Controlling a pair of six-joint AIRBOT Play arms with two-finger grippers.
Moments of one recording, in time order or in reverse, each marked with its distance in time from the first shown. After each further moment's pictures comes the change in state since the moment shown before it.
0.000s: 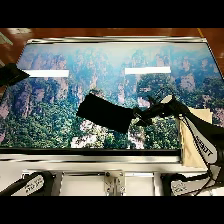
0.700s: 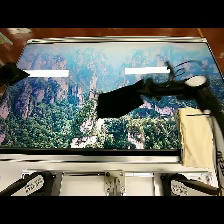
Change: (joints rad) left arm 0.000 0.000 0.000 -0.007 0.013 -0.002; right arm -0.166 0.271 0.236 0.135 0.038 -0.080
